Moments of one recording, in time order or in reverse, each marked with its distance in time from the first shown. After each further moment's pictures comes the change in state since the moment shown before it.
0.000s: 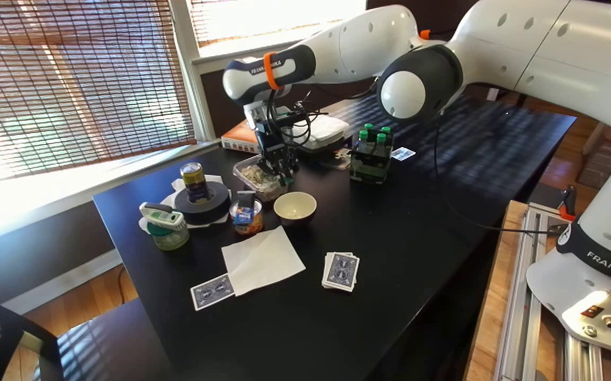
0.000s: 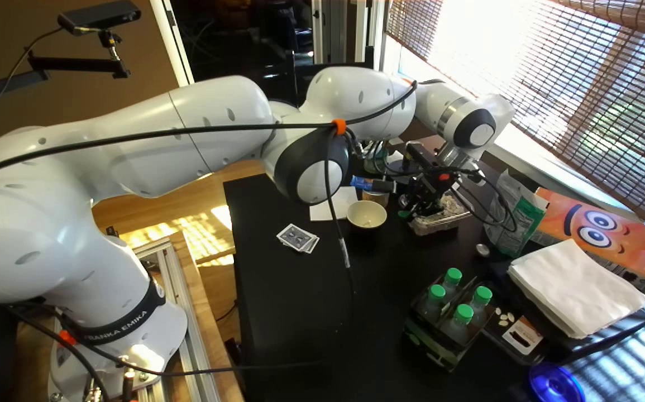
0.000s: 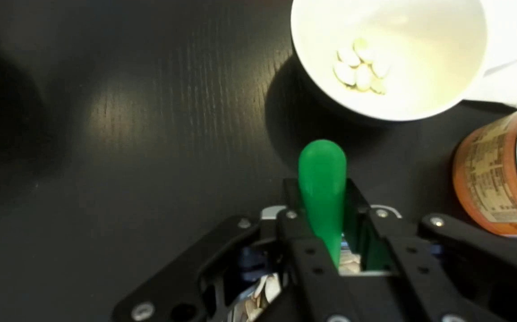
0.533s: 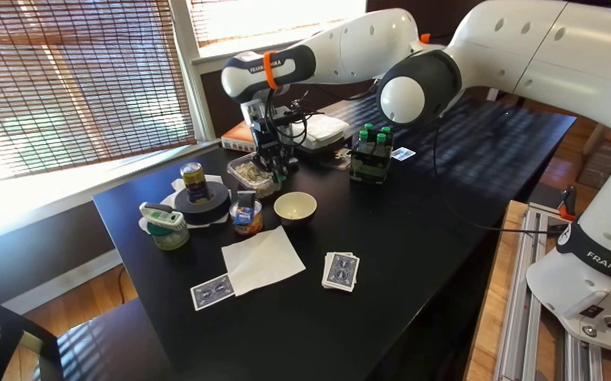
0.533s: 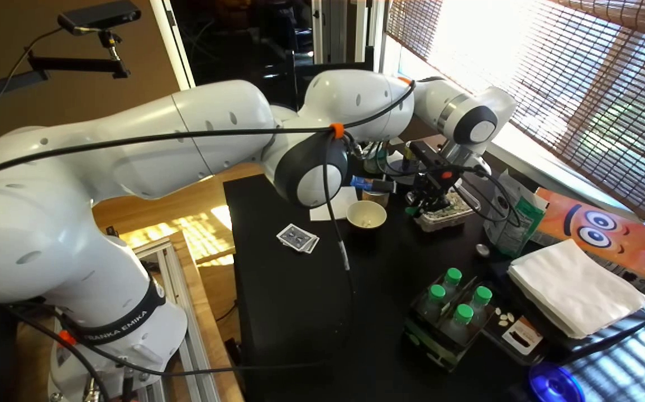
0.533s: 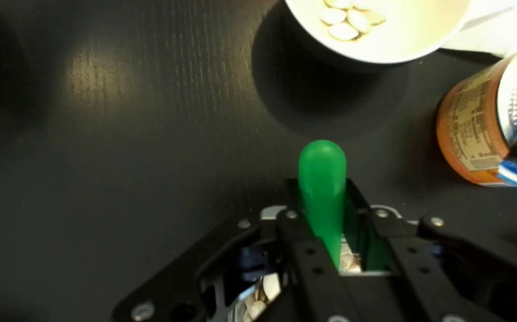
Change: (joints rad) arm 0.005 0.021 0.000 0.055 0.000 0.065 0.000
